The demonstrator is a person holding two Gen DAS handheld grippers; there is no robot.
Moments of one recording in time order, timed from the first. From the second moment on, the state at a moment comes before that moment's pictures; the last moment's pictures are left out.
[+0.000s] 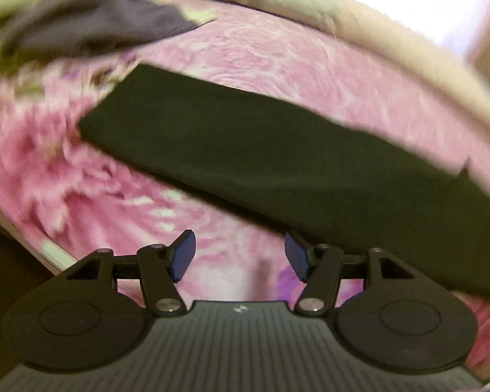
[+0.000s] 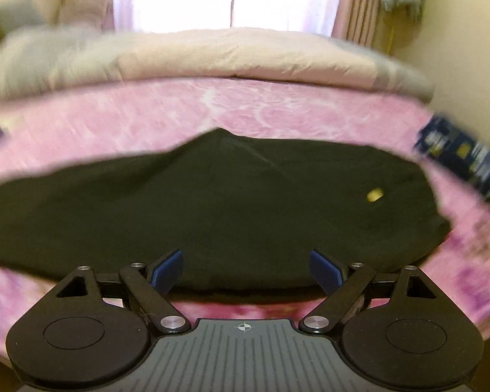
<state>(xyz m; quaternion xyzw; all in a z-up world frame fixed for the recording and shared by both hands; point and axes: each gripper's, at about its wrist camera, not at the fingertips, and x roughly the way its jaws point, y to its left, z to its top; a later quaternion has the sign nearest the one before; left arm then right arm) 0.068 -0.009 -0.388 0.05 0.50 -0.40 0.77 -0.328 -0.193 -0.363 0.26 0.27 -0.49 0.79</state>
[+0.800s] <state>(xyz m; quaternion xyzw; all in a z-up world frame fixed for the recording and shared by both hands) 0.142 0.021 -0.457 -0.34 0.50 -0.29 0.74 -0.407 -0.242 -0.416 0.54 0.11 -0.44 0.71</state>
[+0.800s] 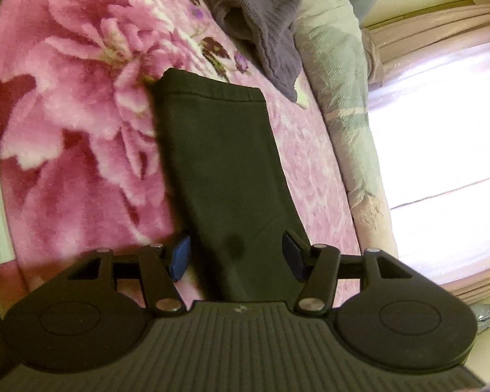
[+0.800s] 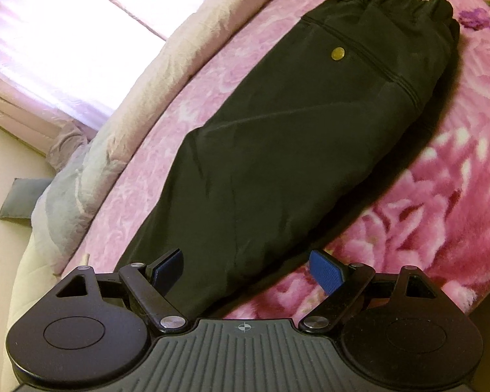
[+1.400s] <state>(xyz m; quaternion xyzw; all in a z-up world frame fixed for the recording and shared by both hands) 0.057 -0.049 -0.352 -0.02 0.27 -0.48 0.83 -0.438 -0.236 -0.413 0.53 0.09 -0.48 0.70</state>
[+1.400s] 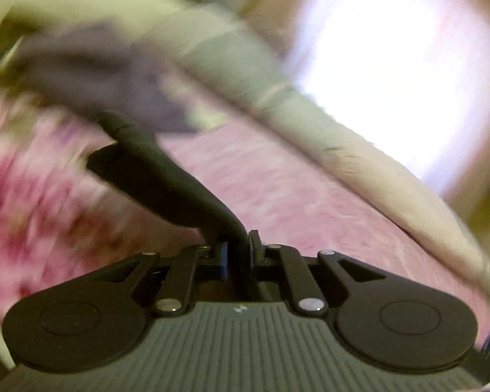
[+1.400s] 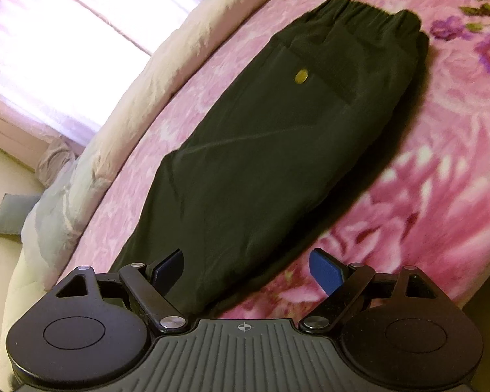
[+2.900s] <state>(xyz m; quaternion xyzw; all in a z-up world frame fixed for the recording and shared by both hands) -0.039 -0.083 -0.398 0.22 0.27 -0.67 0.65 -0.321 -0.244 -0.423 0.46 0.17 -0.41 0.77</state>
